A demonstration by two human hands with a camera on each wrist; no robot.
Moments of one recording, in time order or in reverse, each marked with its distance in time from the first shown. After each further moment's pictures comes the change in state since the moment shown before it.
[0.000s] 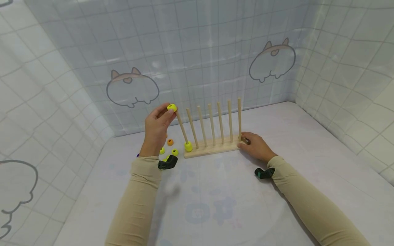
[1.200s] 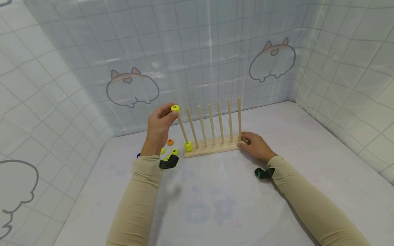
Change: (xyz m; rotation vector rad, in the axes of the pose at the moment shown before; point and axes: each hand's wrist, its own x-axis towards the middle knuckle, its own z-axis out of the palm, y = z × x) left_hand 0.000 -0.002 0.004 0.117 -0.048 -0.003; right_hand -0.001 0.000 -0.002 -0.006 -0.007 0.000
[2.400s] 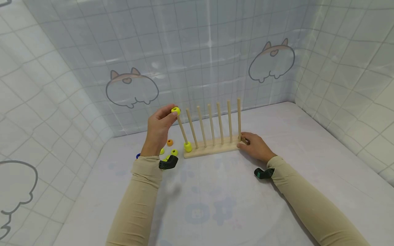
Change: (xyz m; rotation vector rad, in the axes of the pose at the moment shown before) left_hand 0.002 -0.004 -0.003 0.028 -0.027 0.012; right_hand 0.001 -0.001 0.002 0.002 0.010 0.006
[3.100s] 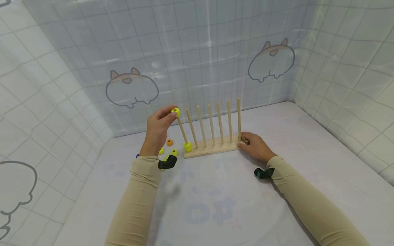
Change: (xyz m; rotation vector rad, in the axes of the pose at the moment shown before) left_hand -0.001 0.001 -0.002 0.041 -0.005 0.001; right_hand -0.002 0.000 -0.001 -0.019 0.000 -0.016
